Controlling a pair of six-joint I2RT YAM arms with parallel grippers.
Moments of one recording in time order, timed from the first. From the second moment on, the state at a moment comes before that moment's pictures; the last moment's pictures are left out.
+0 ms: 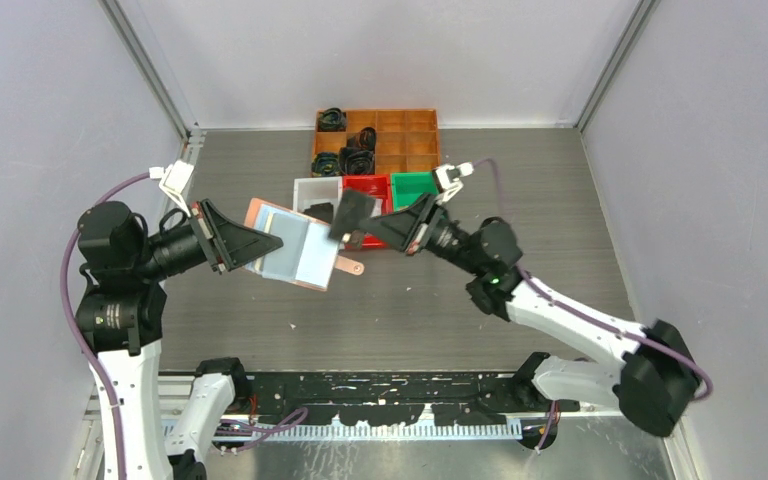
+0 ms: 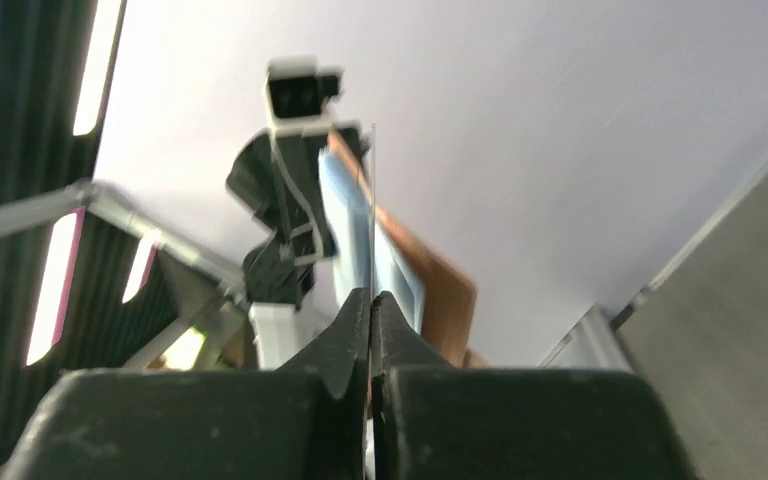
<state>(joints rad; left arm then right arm) 0.09 0.74 1.25 -0.67 1.11 -0.74 0.84 1.19 0.70 0.94 -0.37 1.36</state>
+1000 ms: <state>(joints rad) 0.09 0.76 1.60 -1.30 0.99 -0.18 0.71 2.23 1.91 -0.34 -0.23 0.71</state>
